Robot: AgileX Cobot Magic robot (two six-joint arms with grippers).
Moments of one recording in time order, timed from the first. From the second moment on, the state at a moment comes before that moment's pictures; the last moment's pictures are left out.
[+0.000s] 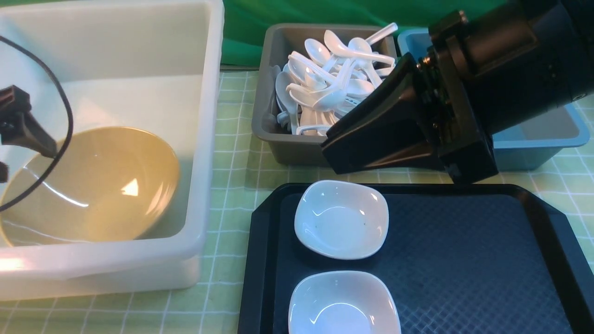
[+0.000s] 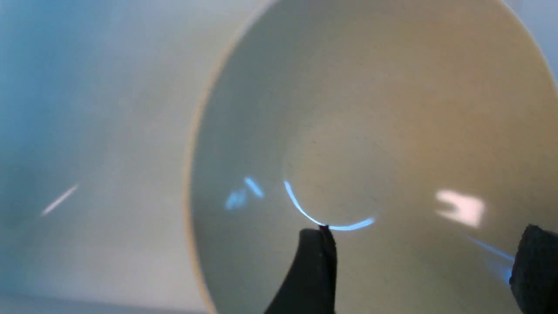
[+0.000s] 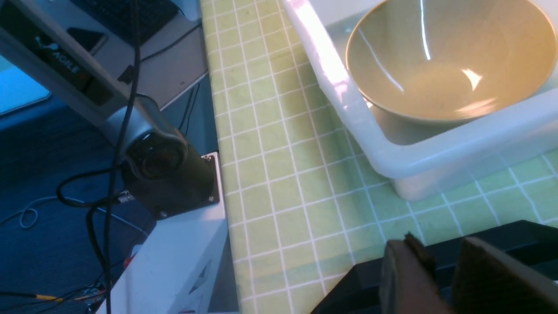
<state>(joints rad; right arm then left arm) 0.50 1.36 -1.40 0.83 1.01 -0.79 0.41 1.52 -1.25 -0.34 1.11 0.18</state>
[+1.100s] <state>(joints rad) 0.50 1.36 -1.40 0.83 1.06 -0.78 0.41 1.70 -1.25 -0.19 0.95 0.08</state>
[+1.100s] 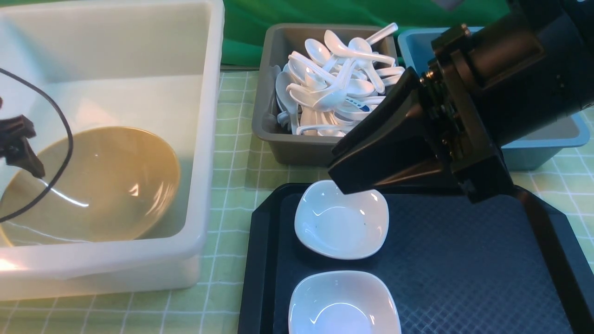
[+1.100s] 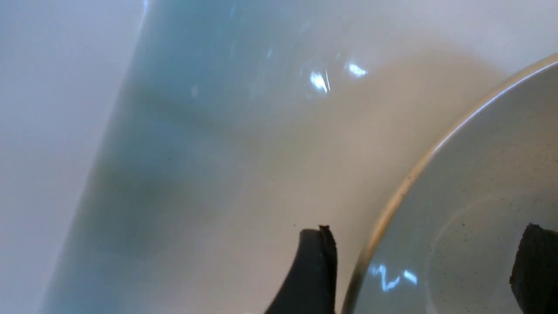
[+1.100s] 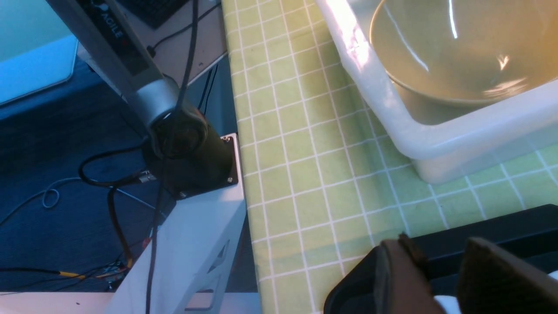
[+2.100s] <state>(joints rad) 0.50 1.22 -1.40 0.54 1.06 -0.54 0.41 1.65 -1.37 -0.32 1.20 0.15</state>
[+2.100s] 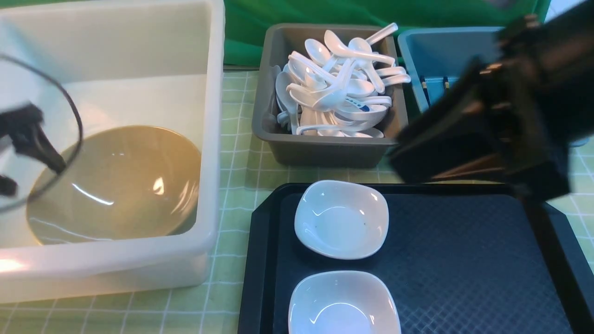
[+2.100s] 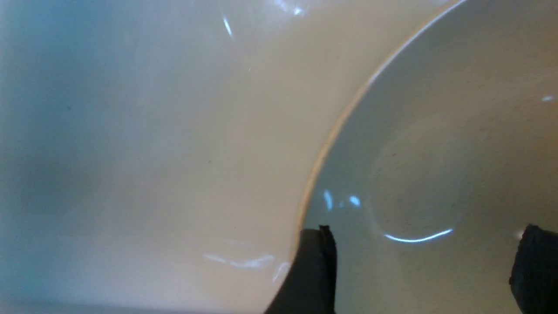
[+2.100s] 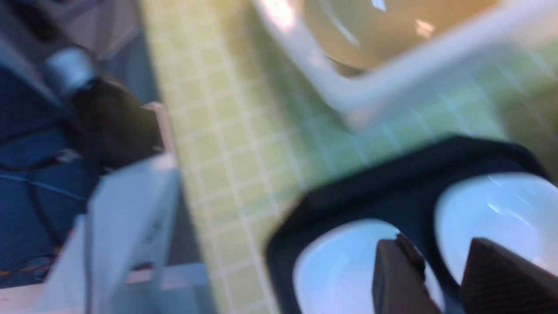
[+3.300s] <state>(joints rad) 0.50 1.08 -1.35 0.35 1.12 -0.33 -0.48 2.12 -1.63 -0.30 1.06 0.06</state>
